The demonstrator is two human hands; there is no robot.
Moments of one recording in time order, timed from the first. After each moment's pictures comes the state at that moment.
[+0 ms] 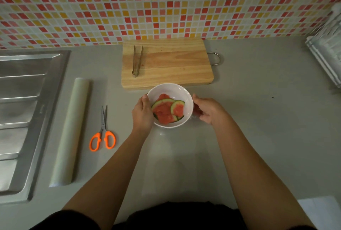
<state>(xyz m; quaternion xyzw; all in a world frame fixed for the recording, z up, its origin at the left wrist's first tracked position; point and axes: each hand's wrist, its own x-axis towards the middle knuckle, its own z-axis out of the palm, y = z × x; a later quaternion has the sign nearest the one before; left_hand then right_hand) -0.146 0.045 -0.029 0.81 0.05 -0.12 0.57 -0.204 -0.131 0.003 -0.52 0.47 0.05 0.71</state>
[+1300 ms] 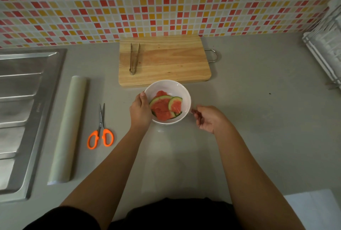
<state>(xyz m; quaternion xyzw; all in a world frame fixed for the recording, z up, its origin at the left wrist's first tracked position) -0.147 0.044 -0.027 0.82 0.04 -0.10 0.56 -0.236 -0.123 0.004 -0.46 0.53 0.09 0.70</state>
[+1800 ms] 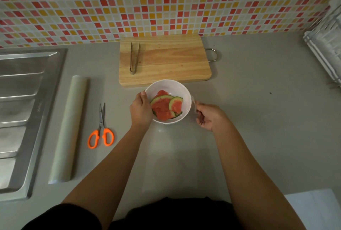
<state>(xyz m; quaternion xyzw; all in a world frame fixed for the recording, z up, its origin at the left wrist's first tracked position) -0.147 0.042 -0.024 0.84 0.04 -0.09 0.54 -0.234 -0.129 -0.008 -0.48 0.54 0.07 0.68</state>
